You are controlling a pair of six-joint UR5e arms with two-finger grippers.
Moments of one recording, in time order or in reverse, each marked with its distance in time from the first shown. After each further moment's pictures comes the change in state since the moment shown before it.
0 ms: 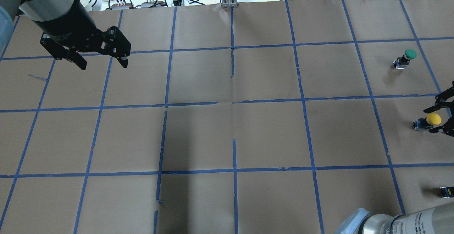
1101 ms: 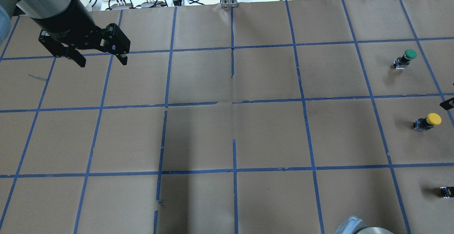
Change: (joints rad) left arm -0.001 -0.002 0.010 0.003 -0.005 -0.001; right arm 0.180 -0.286 -0.095 0.190 -0.118 0.941
